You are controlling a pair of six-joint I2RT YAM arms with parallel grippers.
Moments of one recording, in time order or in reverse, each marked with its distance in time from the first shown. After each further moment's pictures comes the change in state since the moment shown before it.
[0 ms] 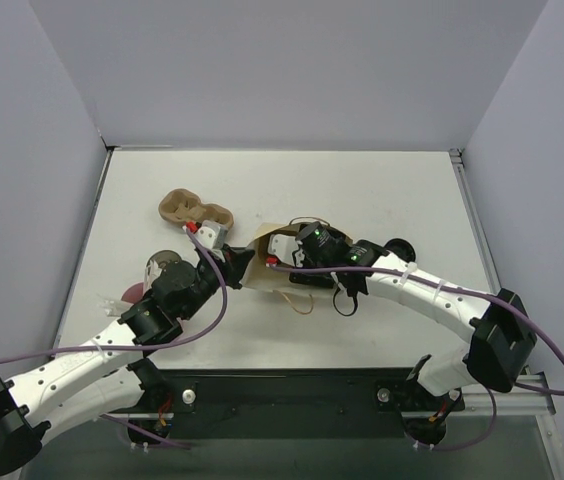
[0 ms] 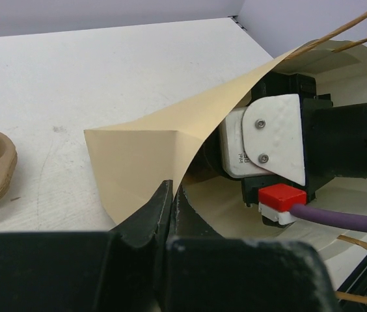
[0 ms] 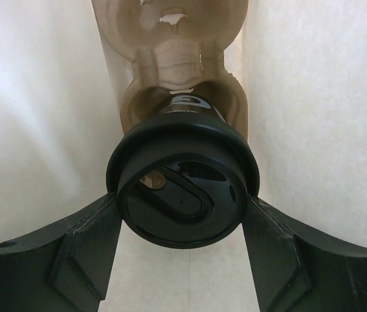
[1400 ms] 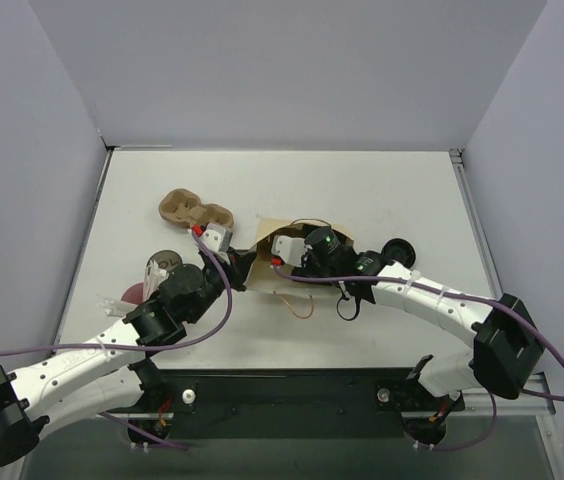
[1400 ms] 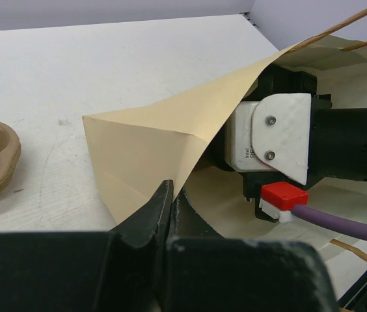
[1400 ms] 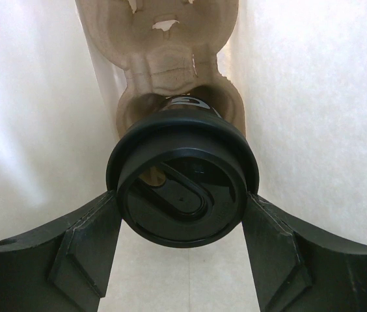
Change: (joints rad) left arm -0.067 0.023 0.002 -0.001 -0.105 -0.002; right arm -0.025 -0.047 -0.148 0.254 -0.017 -0.070
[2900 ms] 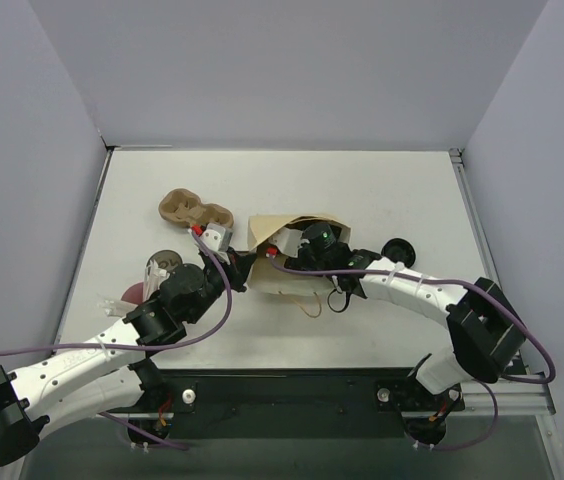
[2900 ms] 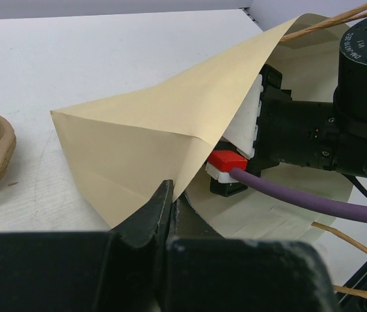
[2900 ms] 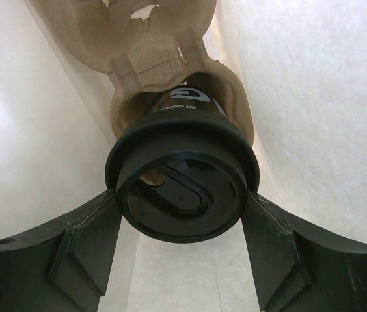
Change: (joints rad) left arm 0.000 0.000 0.000 -0.016 0.003 -0.028; right arm -0.059 0.109 -0.036 0.238 -0.017 0.019
